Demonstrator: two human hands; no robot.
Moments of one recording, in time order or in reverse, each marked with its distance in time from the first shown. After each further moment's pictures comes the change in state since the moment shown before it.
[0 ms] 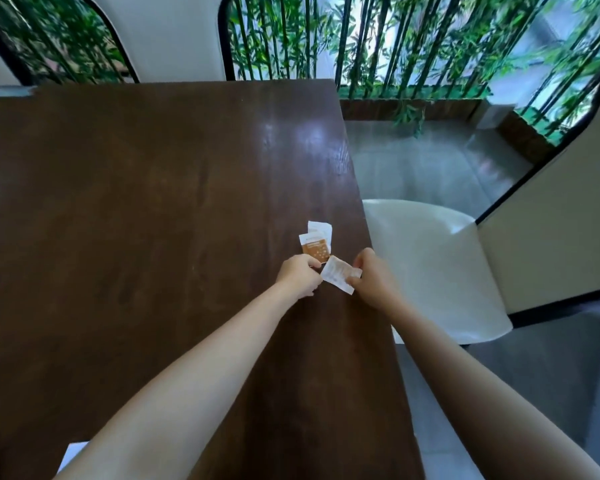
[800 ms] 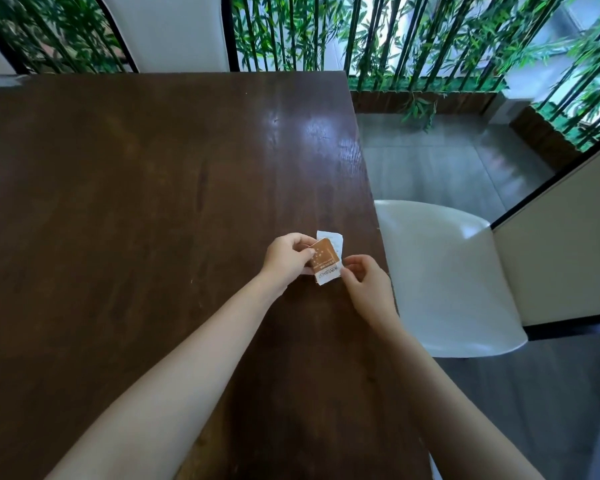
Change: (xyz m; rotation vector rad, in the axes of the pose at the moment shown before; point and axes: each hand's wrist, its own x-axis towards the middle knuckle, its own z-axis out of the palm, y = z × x) left_hand 0.030 0.011 -0.042 -0.408 0.065 0.079; right_hand 0.007 -0.030 0.019 0.445 0.125 0.044
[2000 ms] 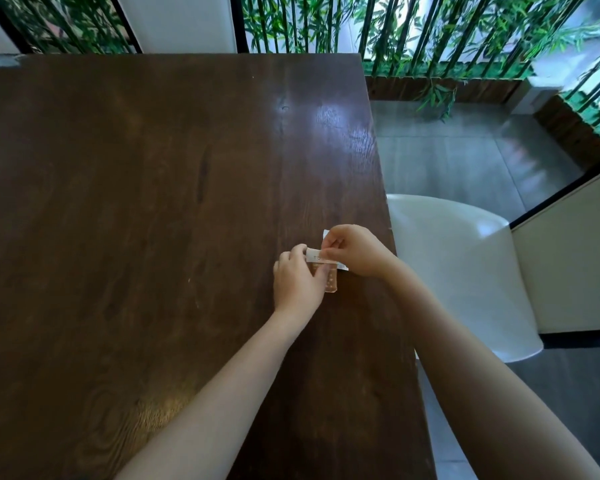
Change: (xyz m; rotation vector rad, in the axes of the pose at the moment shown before) left_hand -0.012 -0.028 0.025 0.432 0.288 0.108; right_hand 0.068 -0.048 0.001 -0.372 -0.452 -0.231
